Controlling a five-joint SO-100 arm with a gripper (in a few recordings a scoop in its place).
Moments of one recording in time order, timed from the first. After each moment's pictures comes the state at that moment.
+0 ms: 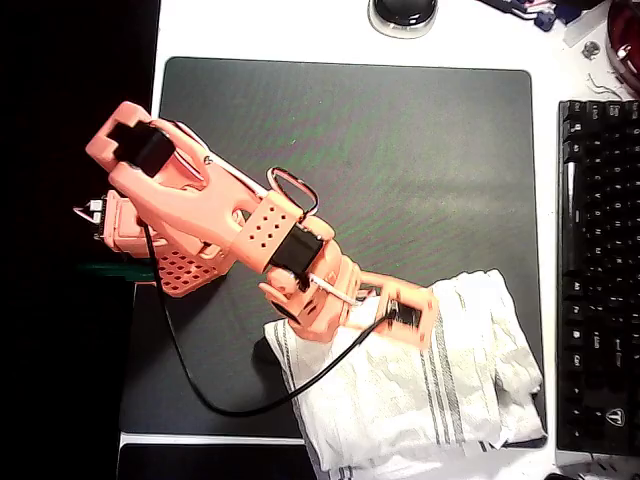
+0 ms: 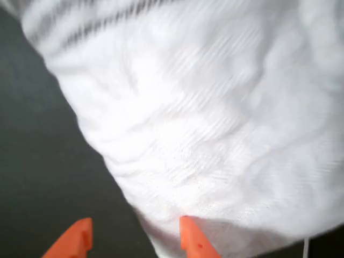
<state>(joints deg) 32.8 116.5 129.6 68.0 -114.2</state>
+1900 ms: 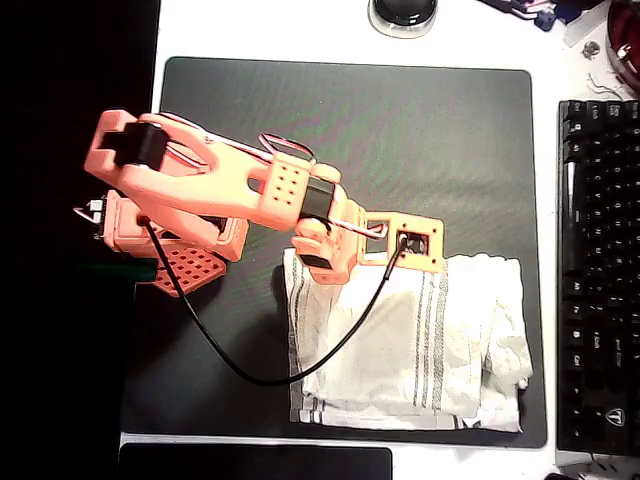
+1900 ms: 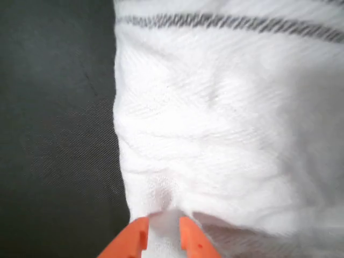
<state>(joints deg) 10.2 123.8 138.2 64.2 -97.3</state>
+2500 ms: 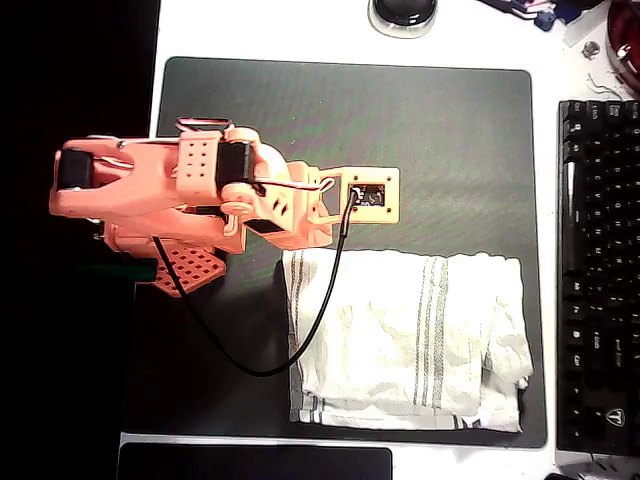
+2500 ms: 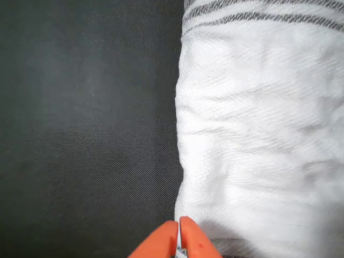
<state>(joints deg) 0.0 168.3 160.7 71.2 -89.3</state>
